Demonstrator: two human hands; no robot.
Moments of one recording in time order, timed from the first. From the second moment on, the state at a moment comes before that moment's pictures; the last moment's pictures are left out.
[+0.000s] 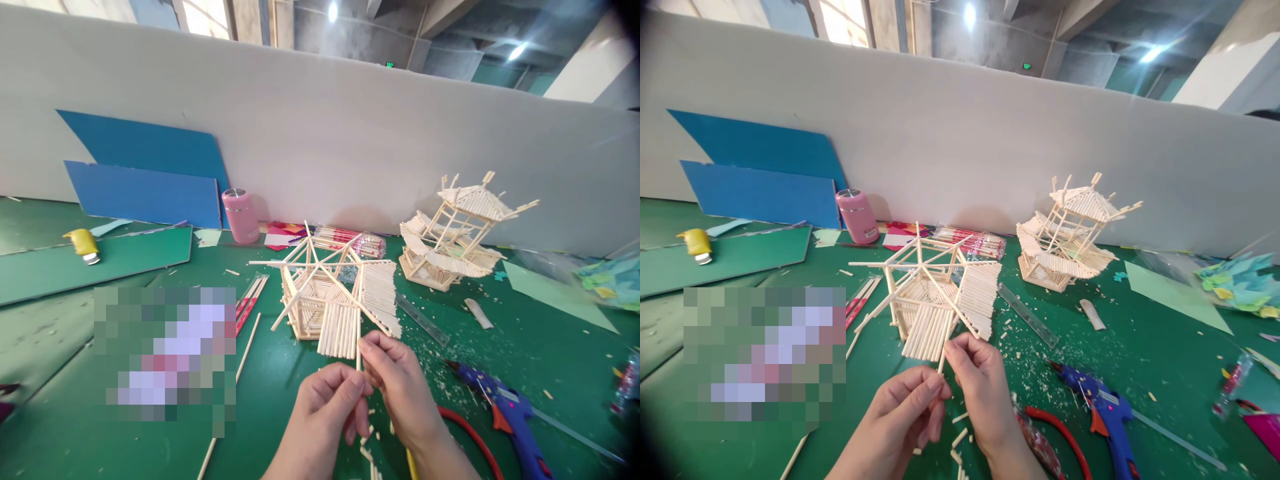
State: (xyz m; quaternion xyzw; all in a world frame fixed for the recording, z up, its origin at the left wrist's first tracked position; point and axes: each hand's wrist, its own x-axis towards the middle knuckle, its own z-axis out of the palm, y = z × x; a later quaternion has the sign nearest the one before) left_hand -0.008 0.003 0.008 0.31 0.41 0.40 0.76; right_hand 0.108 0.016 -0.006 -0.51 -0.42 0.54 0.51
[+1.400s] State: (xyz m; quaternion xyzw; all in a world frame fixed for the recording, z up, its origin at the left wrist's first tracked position) left_hand 0.004 0.011 0.014 0.27 0.41 0.43 0.76; right_hand 0.107 0.018 -0.001 -0.47 -0.37 0.60 0.54
